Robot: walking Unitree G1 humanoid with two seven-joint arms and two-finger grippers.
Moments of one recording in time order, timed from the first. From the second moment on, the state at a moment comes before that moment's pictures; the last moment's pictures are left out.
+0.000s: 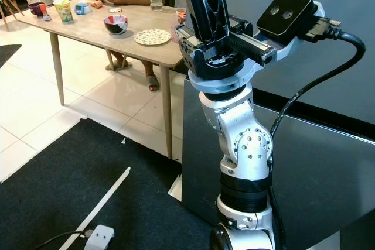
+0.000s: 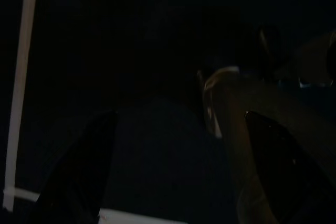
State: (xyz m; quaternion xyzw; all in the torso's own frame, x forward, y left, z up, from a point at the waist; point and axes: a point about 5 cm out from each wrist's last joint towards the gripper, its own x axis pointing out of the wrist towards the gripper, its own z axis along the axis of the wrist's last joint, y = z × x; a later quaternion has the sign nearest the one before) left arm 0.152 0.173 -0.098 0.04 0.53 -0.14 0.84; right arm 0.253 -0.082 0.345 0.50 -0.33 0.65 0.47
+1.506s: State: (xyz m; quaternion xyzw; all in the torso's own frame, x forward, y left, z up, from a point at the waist) left arm 0.148 0.168 -0.100 0.02 0.53 -0.14 0.84; right arm 0.258 -0.080 0.044 0.11 0.22 0.55 0.80
